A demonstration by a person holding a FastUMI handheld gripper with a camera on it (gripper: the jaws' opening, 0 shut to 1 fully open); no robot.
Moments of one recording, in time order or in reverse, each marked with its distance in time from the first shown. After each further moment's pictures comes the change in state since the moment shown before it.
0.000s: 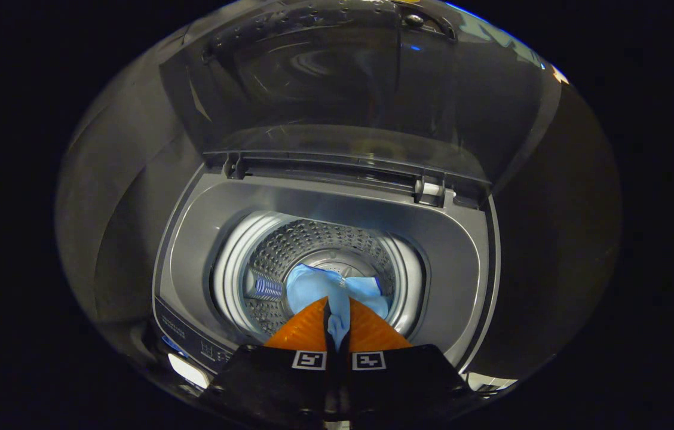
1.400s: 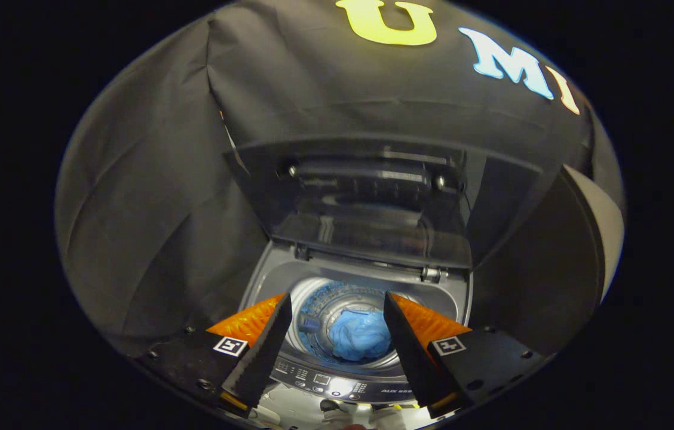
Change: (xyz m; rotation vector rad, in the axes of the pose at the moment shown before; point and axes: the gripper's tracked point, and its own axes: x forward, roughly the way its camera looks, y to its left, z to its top) arm -0.141 0.045 0.128 -0.041 -0.241 0.078
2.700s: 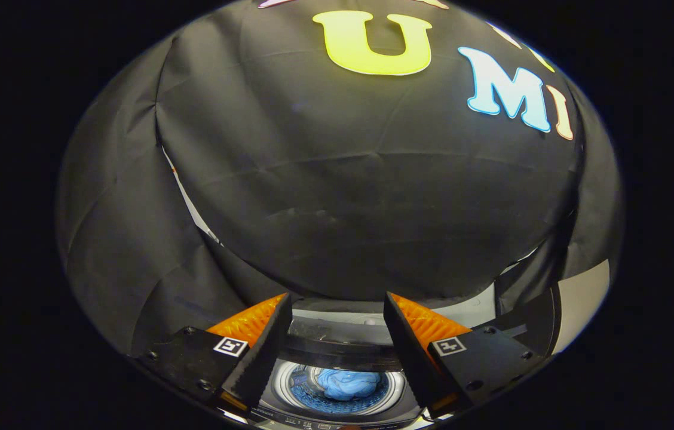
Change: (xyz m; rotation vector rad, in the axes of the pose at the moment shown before) arm 0.069 -0.030 0.143 0.085 -0.068 -0.148
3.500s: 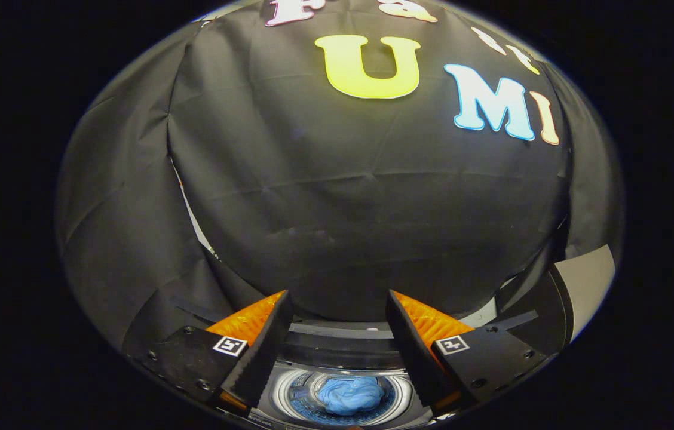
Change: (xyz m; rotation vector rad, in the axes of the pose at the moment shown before) arm -0.016 0.005 -0.010 0.002 -0.197 -0.010
